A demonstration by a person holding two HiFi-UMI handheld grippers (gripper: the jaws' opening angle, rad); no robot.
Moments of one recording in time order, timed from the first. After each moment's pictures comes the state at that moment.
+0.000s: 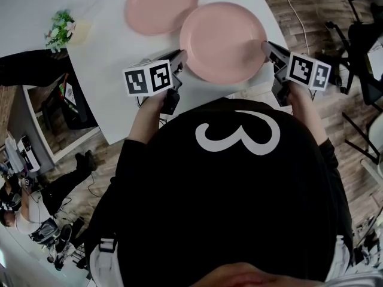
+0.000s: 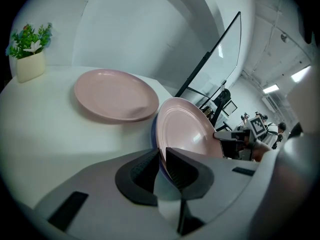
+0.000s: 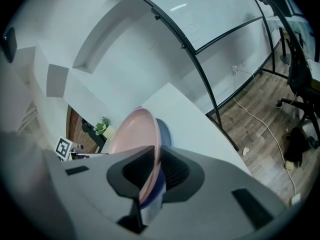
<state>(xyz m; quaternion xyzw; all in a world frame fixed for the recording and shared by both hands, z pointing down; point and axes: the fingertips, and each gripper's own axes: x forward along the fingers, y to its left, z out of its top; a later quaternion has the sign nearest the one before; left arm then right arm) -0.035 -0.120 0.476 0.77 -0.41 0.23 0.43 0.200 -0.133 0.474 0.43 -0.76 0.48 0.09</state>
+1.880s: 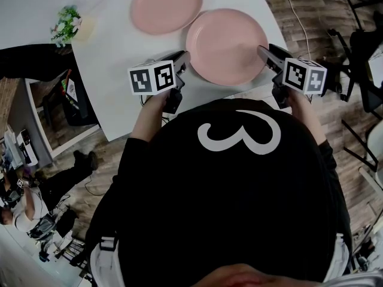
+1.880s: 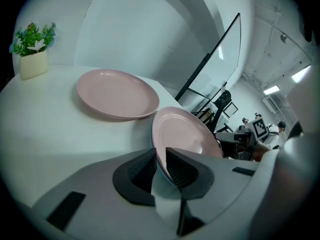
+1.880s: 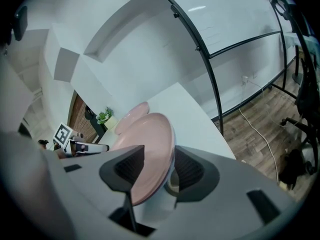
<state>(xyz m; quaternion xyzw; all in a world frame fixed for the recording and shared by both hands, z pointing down) -0.034 -0.117 0.479 0.77 -0.42 0.22 0.43 0.193 -0.132 0.475 0.42 -0.79 0.42 0.14</state>
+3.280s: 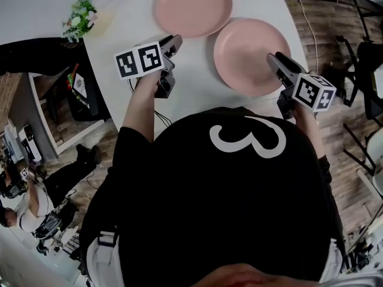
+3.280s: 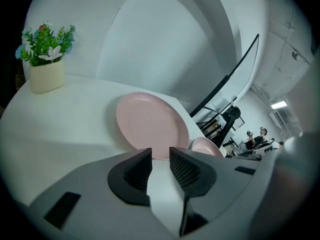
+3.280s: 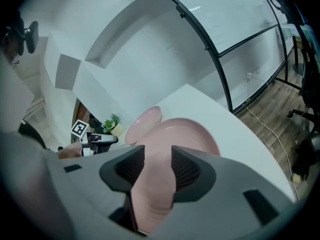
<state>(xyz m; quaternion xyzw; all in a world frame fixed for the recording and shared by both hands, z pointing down) -0.140 -0.193 0.447 0.74 -0.46 0.18 0.45 0.133 -0.143 0.444 0.41 -0.79 0.44 0.09</state>
